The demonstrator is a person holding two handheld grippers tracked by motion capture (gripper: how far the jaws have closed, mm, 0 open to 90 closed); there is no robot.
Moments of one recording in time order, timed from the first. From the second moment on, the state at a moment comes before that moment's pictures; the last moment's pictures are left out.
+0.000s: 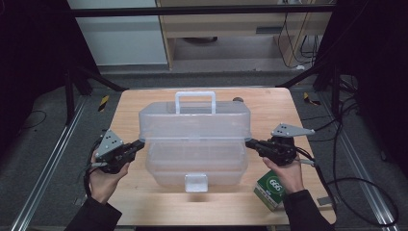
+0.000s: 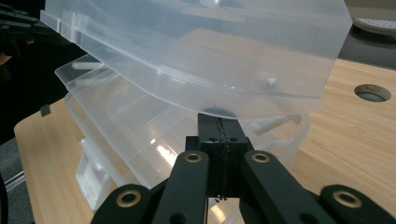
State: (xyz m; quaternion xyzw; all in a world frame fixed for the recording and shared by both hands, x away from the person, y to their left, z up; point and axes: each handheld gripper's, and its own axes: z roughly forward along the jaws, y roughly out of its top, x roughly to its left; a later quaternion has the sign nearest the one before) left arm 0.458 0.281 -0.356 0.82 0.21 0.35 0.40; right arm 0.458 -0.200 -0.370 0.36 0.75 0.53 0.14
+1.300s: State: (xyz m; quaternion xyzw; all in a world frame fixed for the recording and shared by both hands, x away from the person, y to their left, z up) left arm 0.469 0.272 -0.359 0.79 0.22 0.40 0.41; right arm 0.458 -0.196 -0.372 0.36 0.77 0.52 0.14
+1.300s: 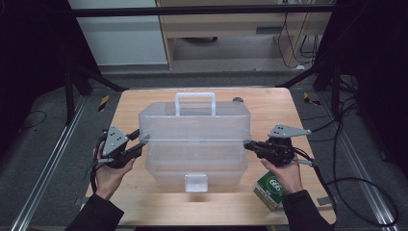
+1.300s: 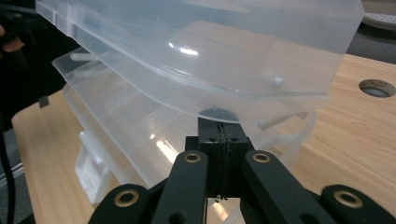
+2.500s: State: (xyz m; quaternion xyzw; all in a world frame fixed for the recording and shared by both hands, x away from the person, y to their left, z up) left arm 0.471 0.271 -0.350 0.79 0.23 0.40 0.40; right arm 0.472 -0.189 -0.409 0.43 0.79 0.41 0.13
